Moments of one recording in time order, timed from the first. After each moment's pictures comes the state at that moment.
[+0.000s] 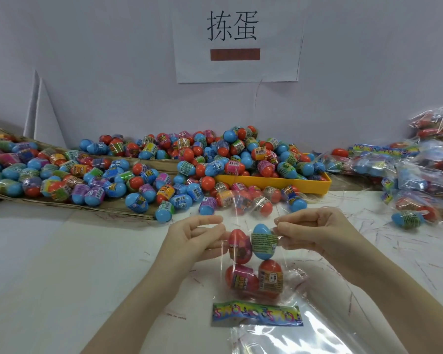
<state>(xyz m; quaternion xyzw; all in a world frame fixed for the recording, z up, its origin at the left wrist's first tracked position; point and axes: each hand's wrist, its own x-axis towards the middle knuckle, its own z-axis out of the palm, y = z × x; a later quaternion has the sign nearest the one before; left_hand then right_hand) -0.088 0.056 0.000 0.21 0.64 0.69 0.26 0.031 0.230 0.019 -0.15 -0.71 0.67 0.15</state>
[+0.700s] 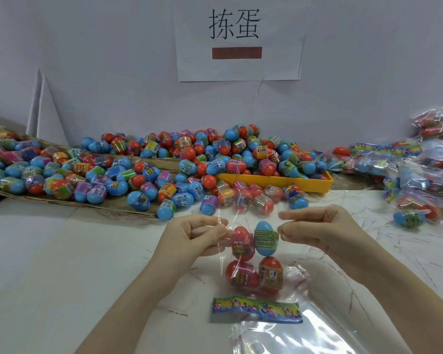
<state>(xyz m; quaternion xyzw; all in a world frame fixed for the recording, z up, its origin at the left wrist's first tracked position) -0.091 0.052 0.000 0.27 0.65 0.67 0.24 0.032 0.234 0.022 -0.18 -0.71 0.66 0.16</state>
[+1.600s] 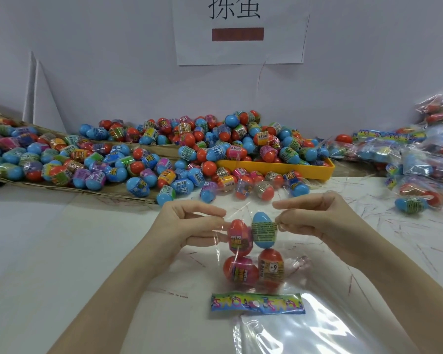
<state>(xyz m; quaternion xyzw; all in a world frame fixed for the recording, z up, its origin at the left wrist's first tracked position) -0.103 0.043 0.002 0.31 0.61 0.66 0.30 0.032 0.226 0.022 -0.14 -0.73 0.66 0.14</state>
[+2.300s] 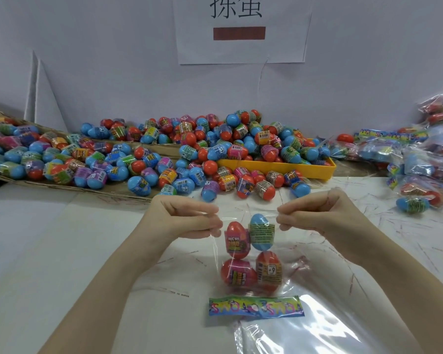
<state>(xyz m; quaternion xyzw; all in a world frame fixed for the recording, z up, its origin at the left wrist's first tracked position) -0.109 0.032 0.010 0.34 0.63 0.65 0.26 0.033 0.230 0.020 -0.08 -0.75 0.64 0.16</state>
